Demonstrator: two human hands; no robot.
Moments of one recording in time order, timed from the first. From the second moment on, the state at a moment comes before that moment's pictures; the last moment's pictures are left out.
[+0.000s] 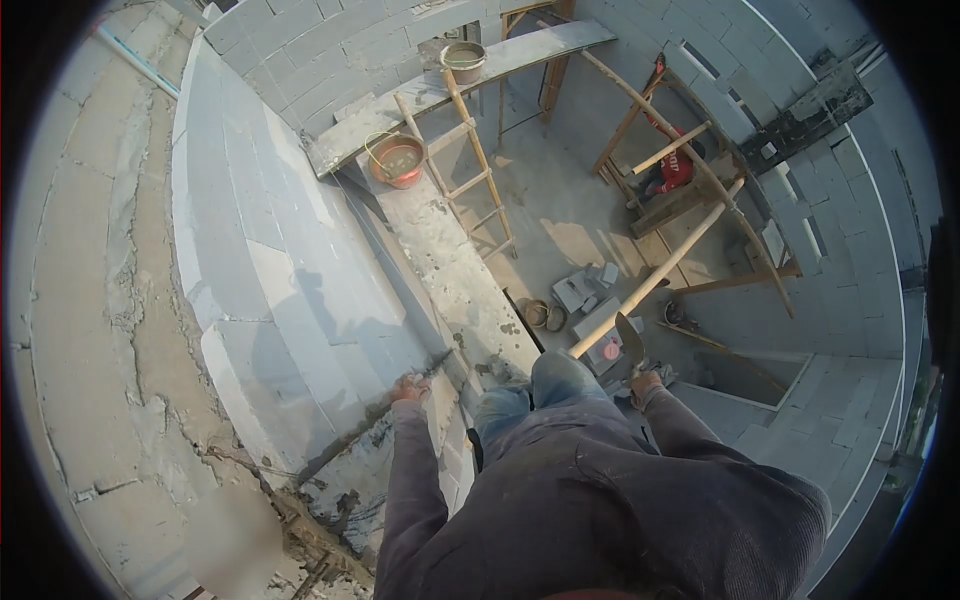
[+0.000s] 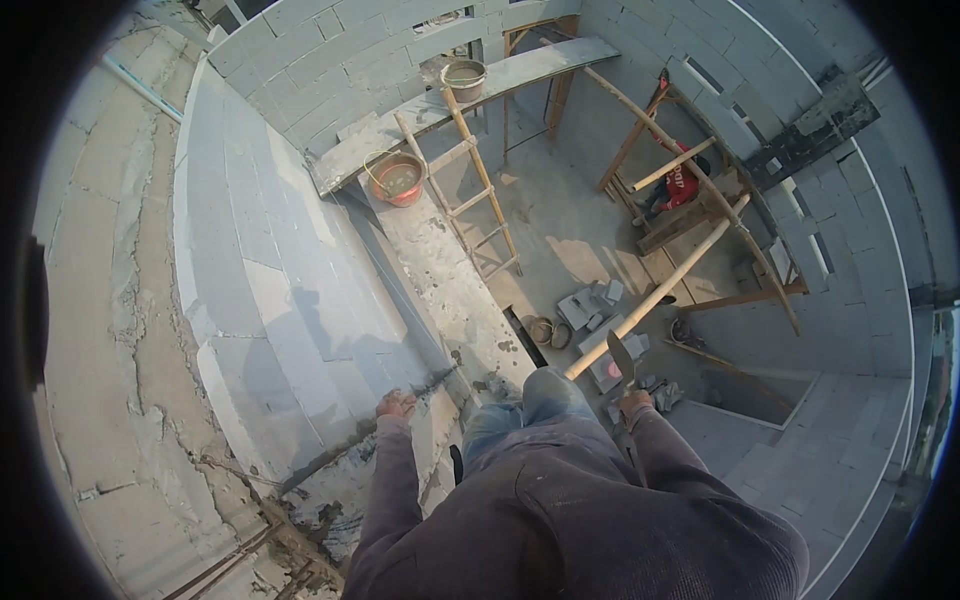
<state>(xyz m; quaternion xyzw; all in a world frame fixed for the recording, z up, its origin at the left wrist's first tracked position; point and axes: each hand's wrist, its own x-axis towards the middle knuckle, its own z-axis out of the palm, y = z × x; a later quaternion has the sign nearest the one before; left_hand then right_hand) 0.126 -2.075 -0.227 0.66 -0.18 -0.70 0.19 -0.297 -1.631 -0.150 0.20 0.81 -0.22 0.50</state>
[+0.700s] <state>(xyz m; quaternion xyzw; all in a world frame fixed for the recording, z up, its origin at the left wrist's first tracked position) 0.009 -2.484 -0.235 0.41 -0.76 -0.50 -0.05 -0.459 -2.104 -0.170 0.14 0.85 -0.14 0.49</state>
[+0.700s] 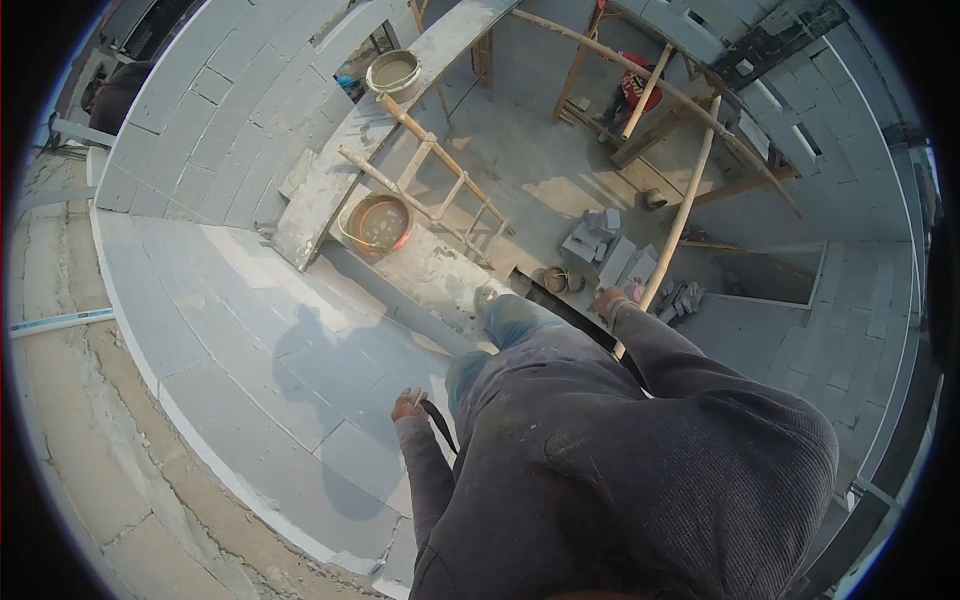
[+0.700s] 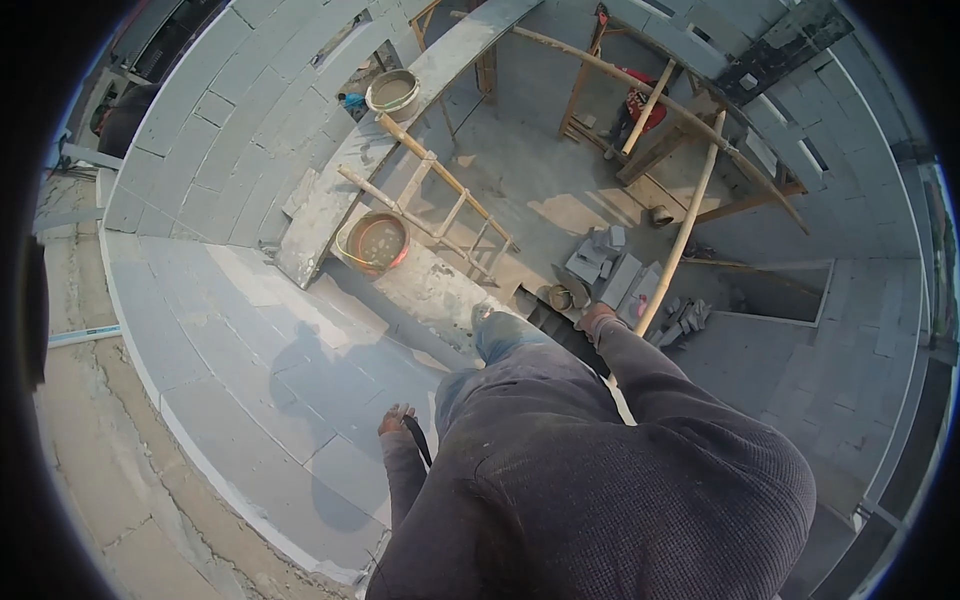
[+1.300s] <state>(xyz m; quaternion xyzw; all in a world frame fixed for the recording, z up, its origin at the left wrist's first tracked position) -0.376 -2.883 -0.342 0.61 -0.53 -0.52 -0.28 -0.339 -2.219 -0.114 0.49 0.77 -0.15 0.39</state>
